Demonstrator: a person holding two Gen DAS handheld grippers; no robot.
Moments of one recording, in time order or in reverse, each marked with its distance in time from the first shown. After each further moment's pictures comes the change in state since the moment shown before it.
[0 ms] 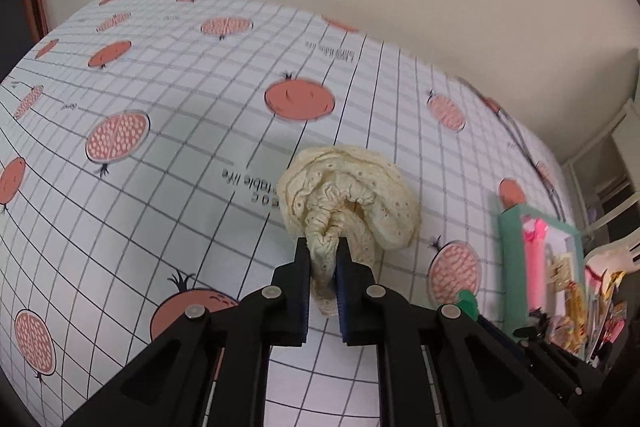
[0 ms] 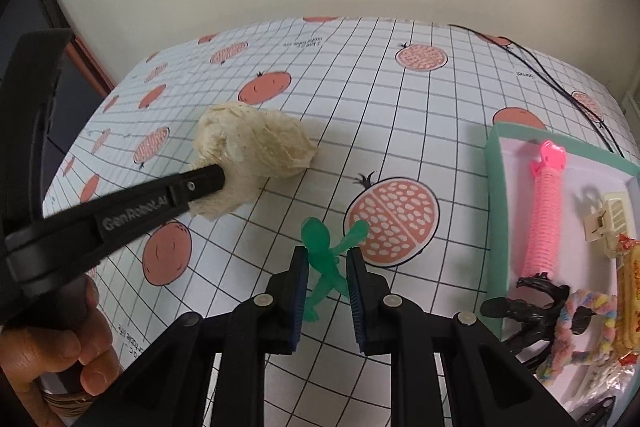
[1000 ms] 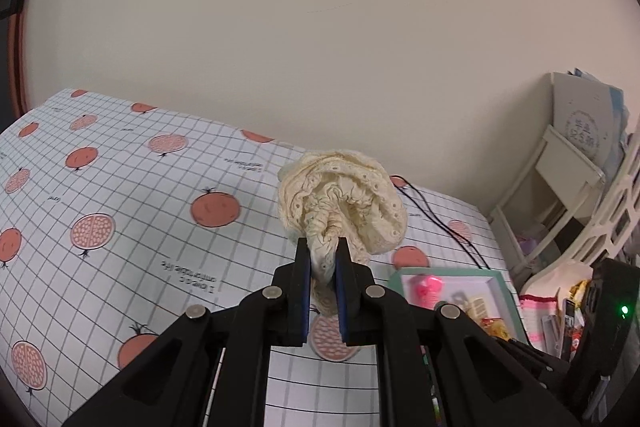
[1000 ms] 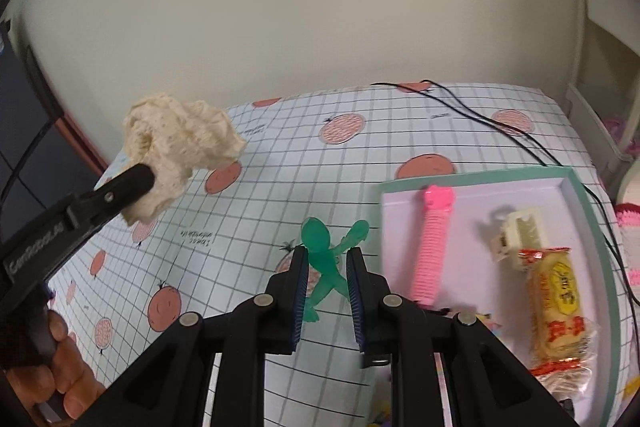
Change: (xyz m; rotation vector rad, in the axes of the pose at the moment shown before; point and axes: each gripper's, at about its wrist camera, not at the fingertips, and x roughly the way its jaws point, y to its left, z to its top) left arm -0.086 -0.068 -0.002 0.100 -0.320 -0.163; right arm -0.078 -0.075 0.007 0.161 -0.202 -0.021
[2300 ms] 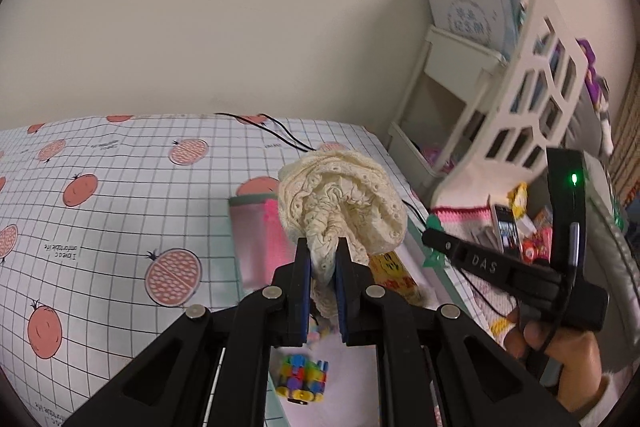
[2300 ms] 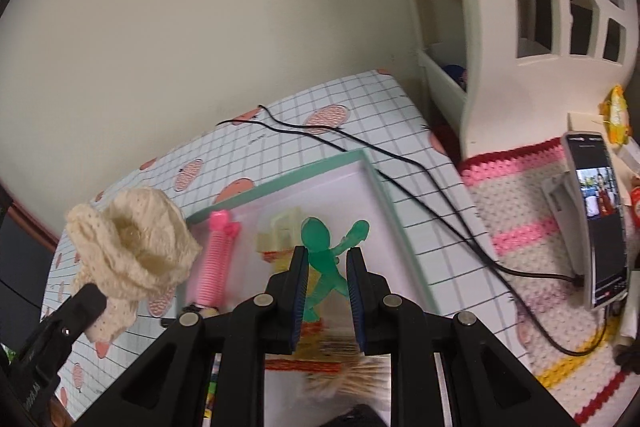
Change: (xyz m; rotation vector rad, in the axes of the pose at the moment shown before) left arm 0.004 -0.152 -0.067 0.272 0.161 -0.238; right arm -0.071 -0.171 -0.016 0.263 -0.056 -0.199
